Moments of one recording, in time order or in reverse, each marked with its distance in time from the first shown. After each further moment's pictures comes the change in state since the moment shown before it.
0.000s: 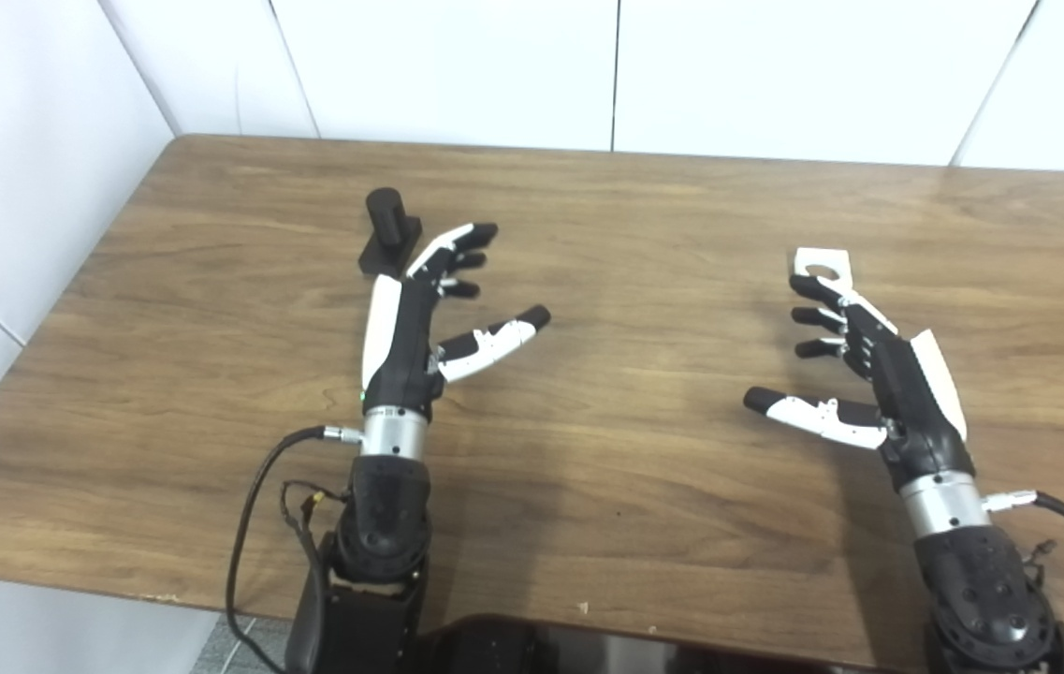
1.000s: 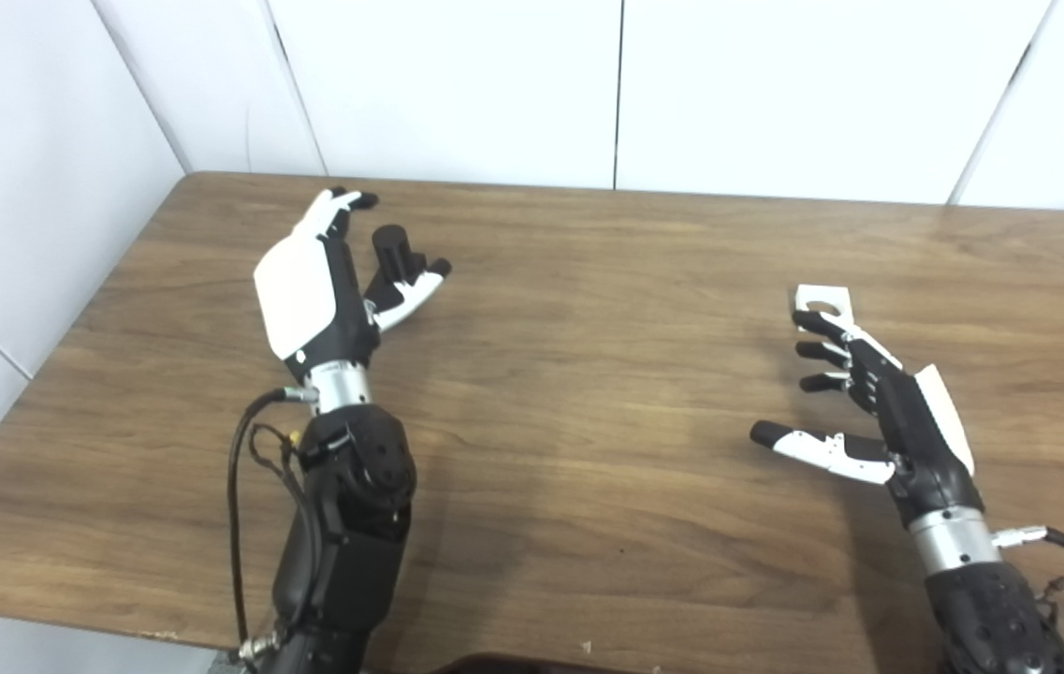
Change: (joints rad) left arm -0.207 0.120 0.052 0.167 0.401 0.296 0.242; right arm -0.003 -0.011 -0.002 0.000 0.010 0.000 0.003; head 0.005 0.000
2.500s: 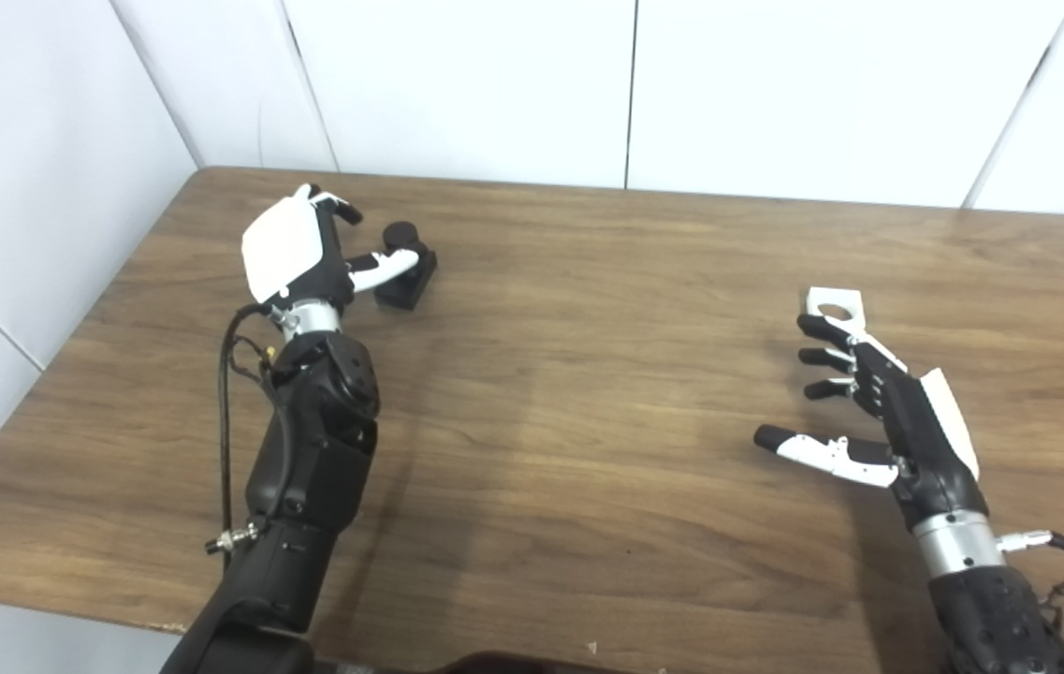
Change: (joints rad) left arm -0.131 0.125 0.033 0.183 0.056 0.107 -0.317; right arm -0.011 0.005 0.008 0.025 -0.007 0.000 -0.001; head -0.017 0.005
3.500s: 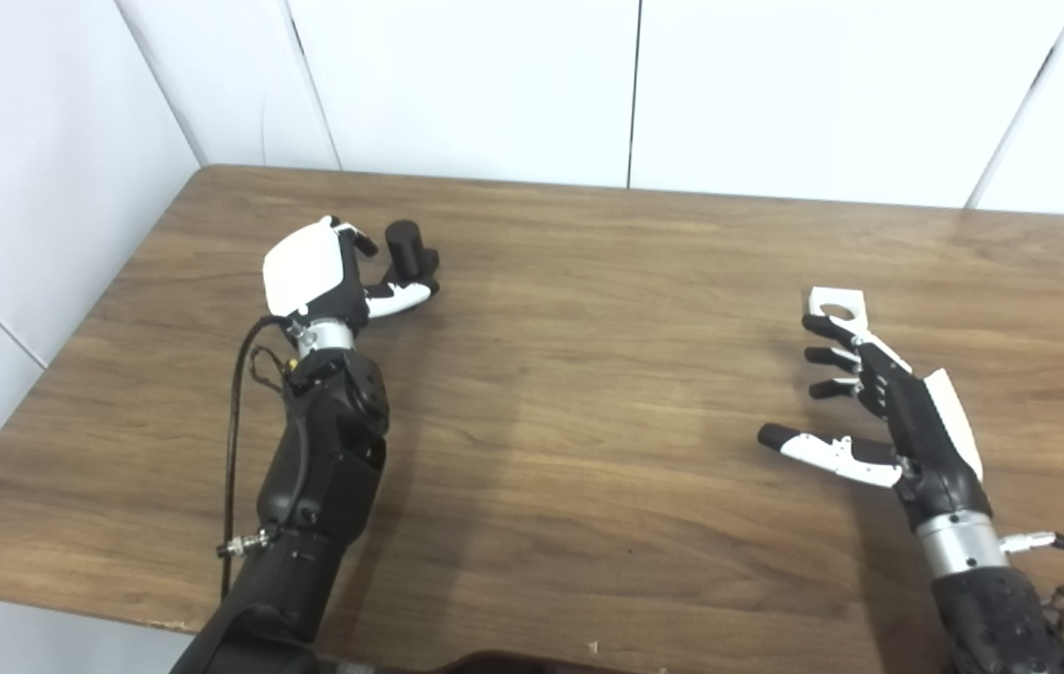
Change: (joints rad) left arm -0.001 -0.017 -0.032 0.094 0.054 0.000 0.009; right arm 0.001 0.001 -0.006 -0.008 -0.007 0.000 -0.005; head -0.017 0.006
